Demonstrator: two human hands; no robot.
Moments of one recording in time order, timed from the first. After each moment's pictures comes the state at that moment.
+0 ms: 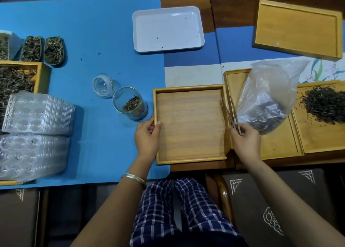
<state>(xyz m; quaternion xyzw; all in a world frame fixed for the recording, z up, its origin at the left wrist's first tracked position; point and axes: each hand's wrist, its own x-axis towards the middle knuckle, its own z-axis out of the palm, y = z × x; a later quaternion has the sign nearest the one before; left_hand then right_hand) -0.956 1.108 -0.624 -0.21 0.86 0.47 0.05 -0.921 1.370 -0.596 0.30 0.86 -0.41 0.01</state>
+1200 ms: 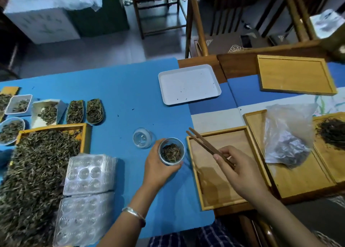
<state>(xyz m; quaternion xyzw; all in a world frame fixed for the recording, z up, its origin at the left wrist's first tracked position) -1.024 1.003 -0.560 -0.02 0.86 0.51 0.08 -0.964 1.224 -0.474 0.08 0.91 -0.41 0.01</state>
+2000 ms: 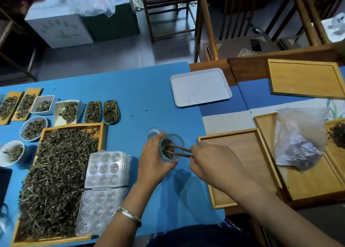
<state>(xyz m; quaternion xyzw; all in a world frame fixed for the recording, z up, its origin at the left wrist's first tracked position) -1.035 0.959 -0.513 0.05 0.91 0.41 0.03 -1.008 1.135 -0.412 -0.15 0.98 -0.08 0.14</state>
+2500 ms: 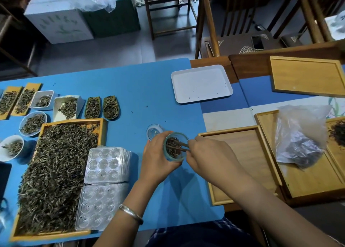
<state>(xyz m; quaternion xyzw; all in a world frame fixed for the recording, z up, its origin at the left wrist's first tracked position) -1.029 0.966 -0.508 0.07 0.90 0.42 0.03 -1.012 1.123 -0.408 -0.11 0.98 -0.09 0.13</state>
